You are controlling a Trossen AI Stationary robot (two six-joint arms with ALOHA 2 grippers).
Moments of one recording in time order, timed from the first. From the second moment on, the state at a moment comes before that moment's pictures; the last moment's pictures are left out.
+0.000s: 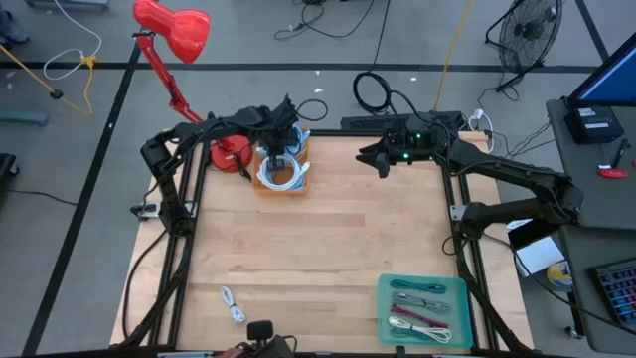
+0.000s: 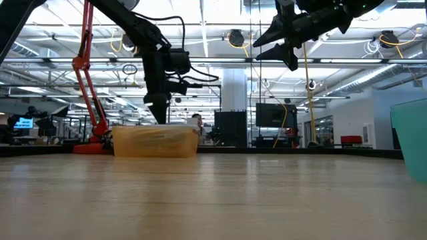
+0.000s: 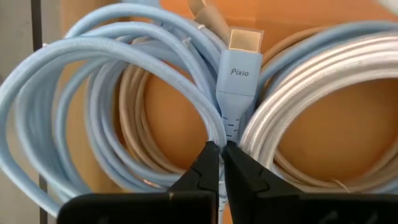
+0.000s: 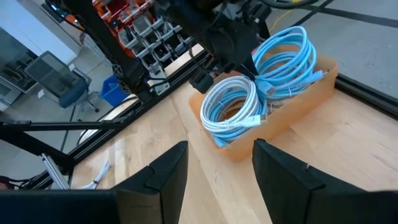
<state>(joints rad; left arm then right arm) 0.65 1.83 1.38 -0.82 -0.08 0.57 -0.52 1.16 0.90 -0.10 -0.37 0.43</state>
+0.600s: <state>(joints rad) 0.65 1.83 1.45 -0.86 -0.10 0.52 -0.52 1.16 0.90 -0.11 -0.37 0.43</state>
